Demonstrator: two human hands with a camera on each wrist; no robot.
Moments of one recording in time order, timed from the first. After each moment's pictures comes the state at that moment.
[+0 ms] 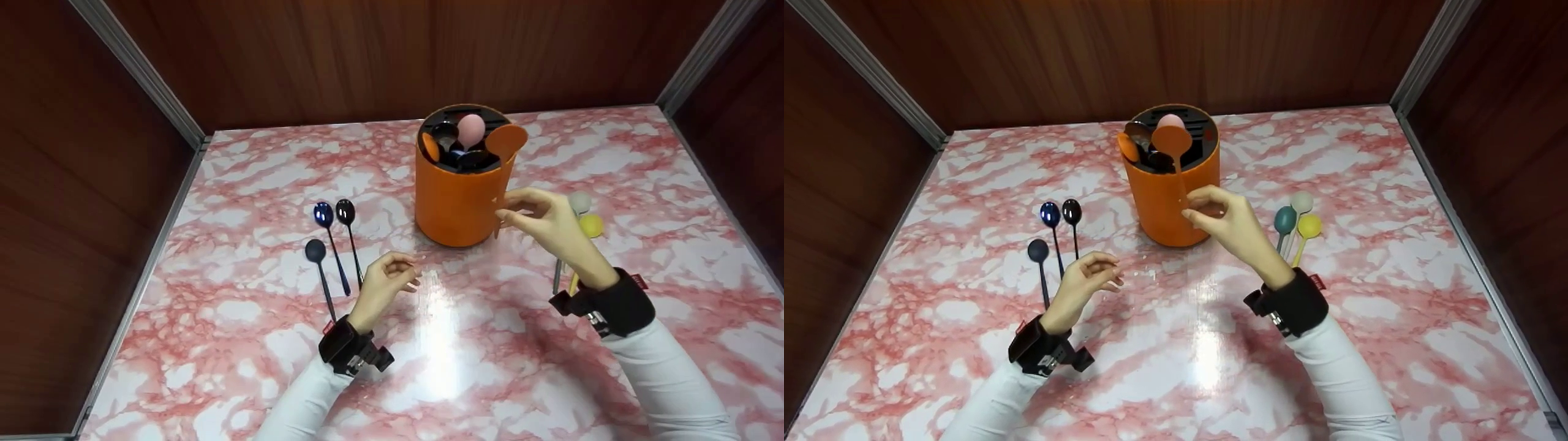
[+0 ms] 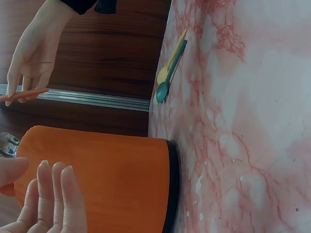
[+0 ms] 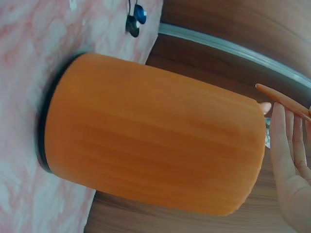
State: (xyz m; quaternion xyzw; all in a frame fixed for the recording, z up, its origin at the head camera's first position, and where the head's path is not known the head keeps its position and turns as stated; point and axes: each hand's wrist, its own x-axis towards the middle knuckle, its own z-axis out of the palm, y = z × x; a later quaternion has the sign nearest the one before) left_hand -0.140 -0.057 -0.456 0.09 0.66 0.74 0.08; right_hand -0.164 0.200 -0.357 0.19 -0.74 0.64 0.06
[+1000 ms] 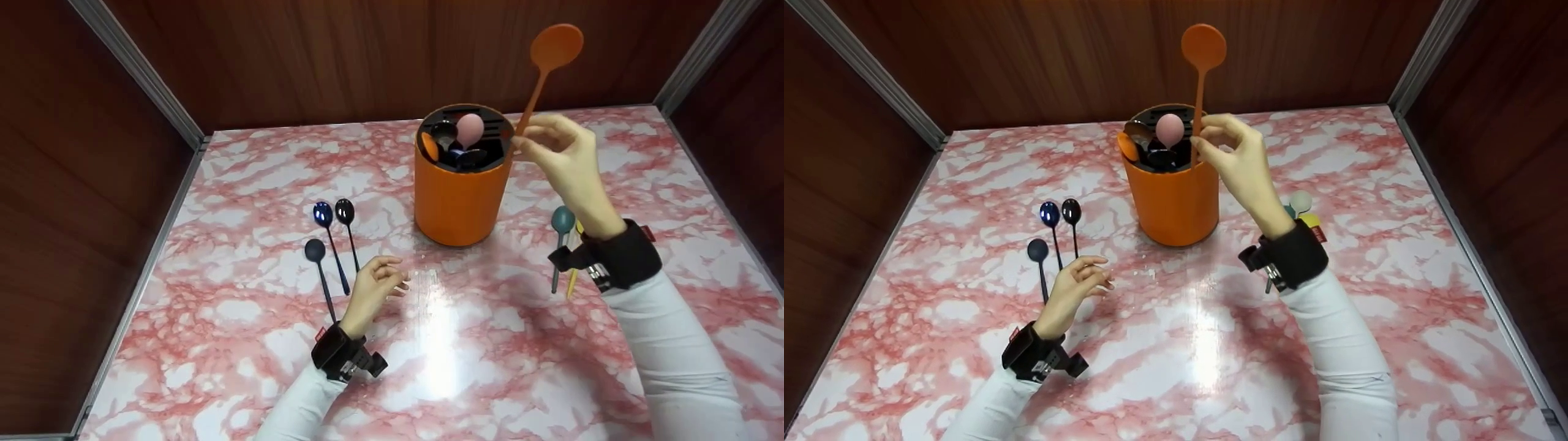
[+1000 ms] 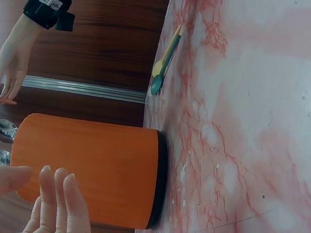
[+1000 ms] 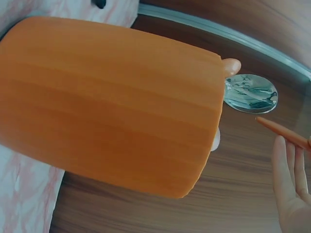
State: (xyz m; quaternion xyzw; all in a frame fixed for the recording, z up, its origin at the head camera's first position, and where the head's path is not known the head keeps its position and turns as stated) left_hand -0.158 -0.074 -0.531 0.07 0.65 0.75 0.04; right_hand -0.201 0.199 -0.303 0.18 -0.68 0.69 0.19
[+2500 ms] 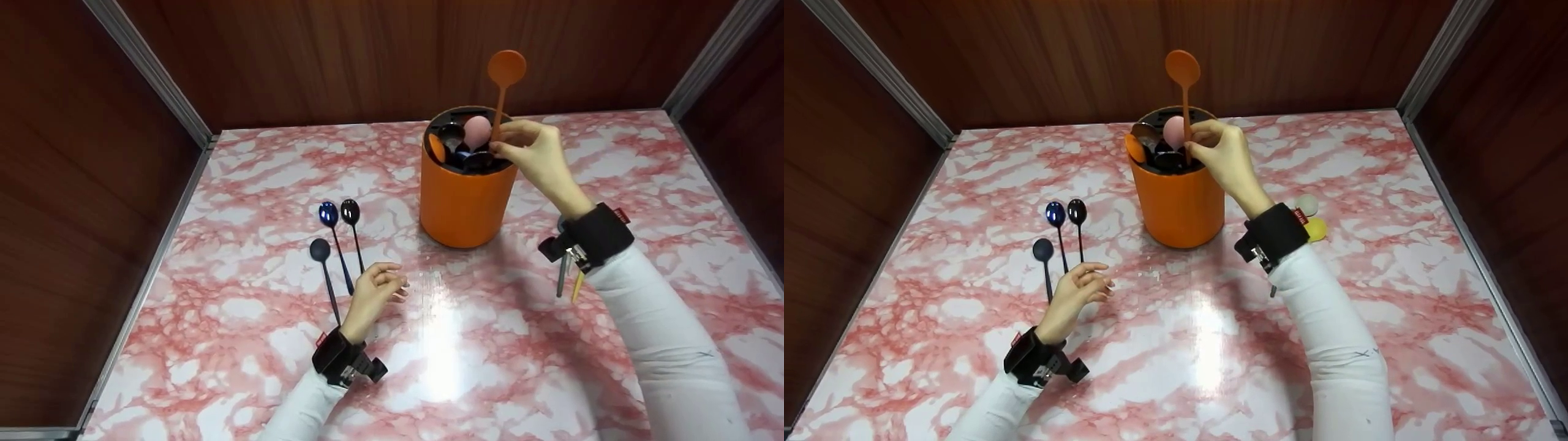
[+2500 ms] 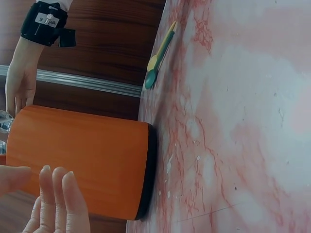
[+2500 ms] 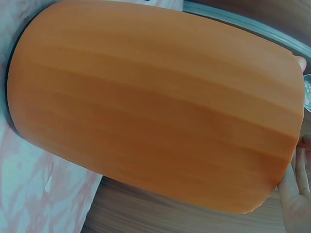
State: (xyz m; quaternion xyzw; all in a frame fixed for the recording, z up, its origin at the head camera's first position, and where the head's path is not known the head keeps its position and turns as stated) left_hand -0.127 -0.076 -0.471 0.04 0.65 0.76 0.05; right_hand -0.246 0.183 -0.322 0.14 -0.77 0.61 0.14
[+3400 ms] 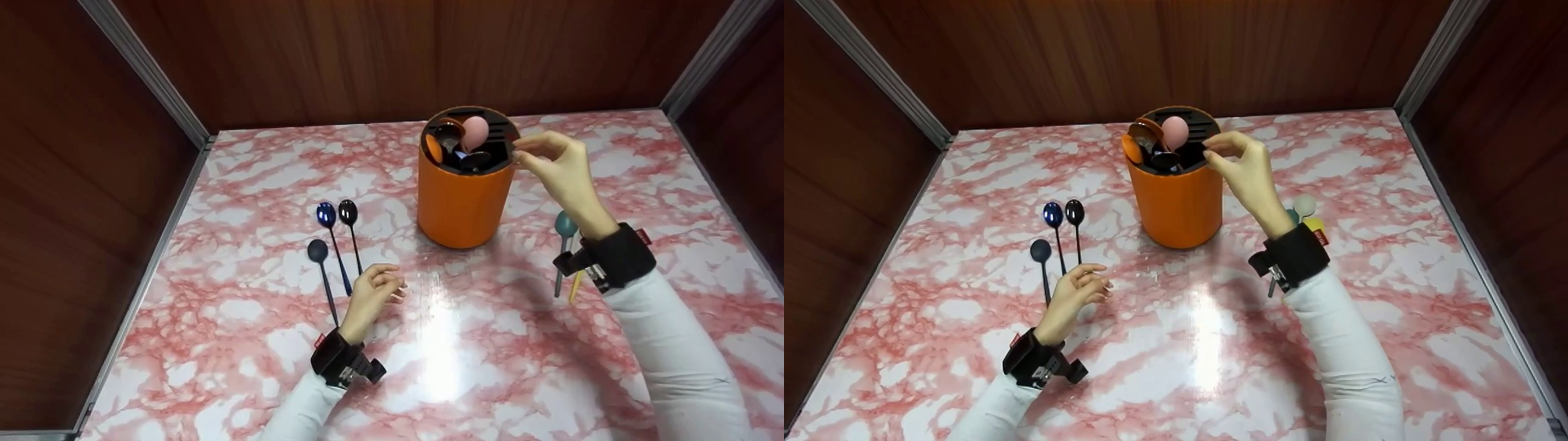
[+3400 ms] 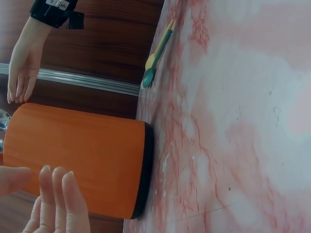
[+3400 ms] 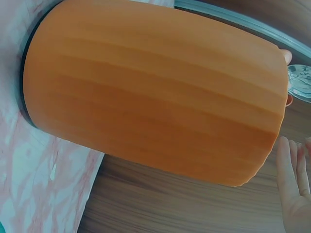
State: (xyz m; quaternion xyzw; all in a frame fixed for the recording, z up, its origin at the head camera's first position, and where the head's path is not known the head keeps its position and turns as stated) left_hand -0.149 -0.081 -0.533 0.04 0.65 0.76 0.06; right_hand -0.206 0.198 -0.312 0.13 -0.76 0.61 0.18
